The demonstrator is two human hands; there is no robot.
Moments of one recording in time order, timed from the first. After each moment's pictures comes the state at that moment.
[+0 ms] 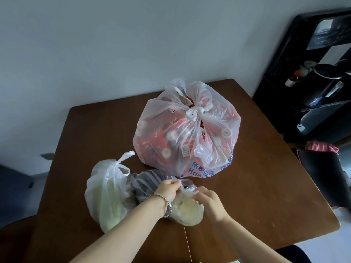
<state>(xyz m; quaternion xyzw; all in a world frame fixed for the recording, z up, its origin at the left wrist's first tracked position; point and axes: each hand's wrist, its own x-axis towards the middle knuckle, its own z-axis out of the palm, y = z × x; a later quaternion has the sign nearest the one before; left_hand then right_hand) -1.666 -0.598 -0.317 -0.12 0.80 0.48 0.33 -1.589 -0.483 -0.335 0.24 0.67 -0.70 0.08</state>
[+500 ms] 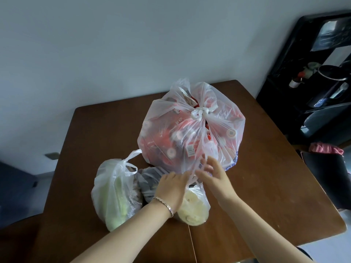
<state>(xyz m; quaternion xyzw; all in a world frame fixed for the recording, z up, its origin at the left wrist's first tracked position) -1.667 -0.612 -0.325 0.35 0.93 0.04 0.08 -1.621 -0.472 -0.305 0.19 0.67 -0.72 0.01</state>
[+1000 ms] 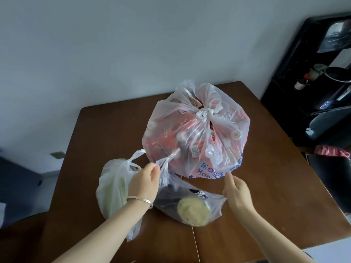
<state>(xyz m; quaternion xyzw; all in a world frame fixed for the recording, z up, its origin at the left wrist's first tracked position) -1.686 -0.669 -0.299 0.08 0.94 0.32 0.05 -1.599 -0.459 -0.314 0.33 0.76 -0.56 -0.04</state>
